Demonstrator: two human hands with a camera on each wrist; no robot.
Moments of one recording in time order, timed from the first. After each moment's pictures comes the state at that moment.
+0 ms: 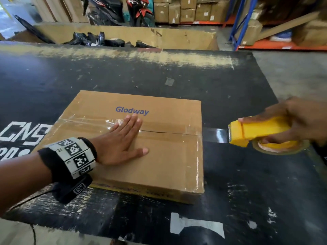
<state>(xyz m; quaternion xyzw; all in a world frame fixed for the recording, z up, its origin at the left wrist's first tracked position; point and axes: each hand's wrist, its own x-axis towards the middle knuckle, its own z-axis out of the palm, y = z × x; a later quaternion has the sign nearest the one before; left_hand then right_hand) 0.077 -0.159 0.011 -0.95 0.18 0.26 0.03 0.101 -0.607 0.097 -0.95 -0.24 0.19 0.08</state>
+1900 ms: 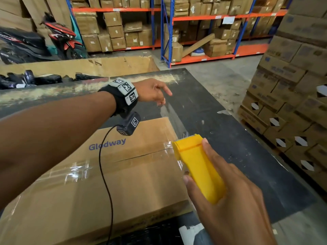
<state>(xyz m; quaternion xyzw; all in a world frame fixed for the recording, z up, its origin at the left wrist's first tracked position) 0.267 -0.301 0.106 -0.83 0.38 0.25 -0.32 -0.095 -0.350 0.097 -0.91 0.25 -0.17 0.28</state>
